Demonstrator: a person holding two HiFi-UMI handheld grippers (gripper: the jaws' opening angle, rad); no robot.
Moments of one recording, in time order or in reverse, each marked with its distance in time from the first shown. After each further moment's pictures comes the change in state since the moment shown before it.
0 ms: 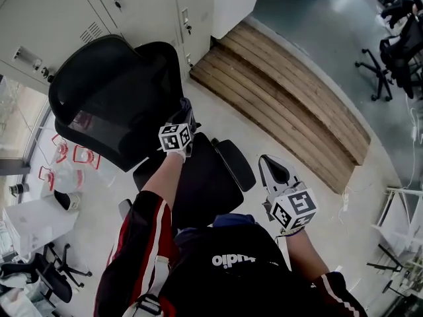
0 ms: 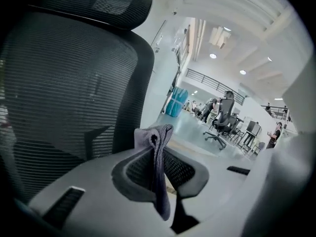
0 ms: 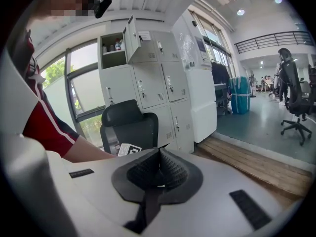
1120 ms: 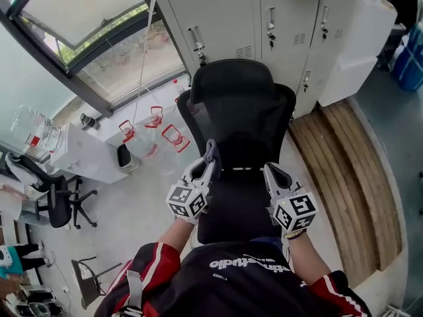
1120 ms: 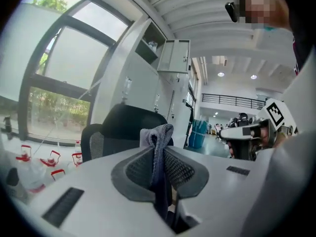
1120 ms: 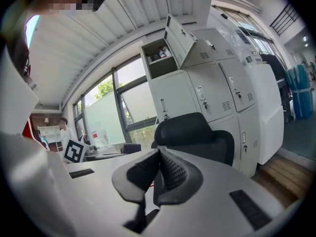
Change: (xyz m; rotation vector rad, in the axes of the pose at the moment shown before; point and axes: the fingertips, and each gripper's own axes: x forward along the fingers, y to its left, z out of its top) left arm -0.424 -0.027 0.123 0.070 -0.395 0.309; right arm 0.053 0.229 0.084 -0.137 -0.121 0.575
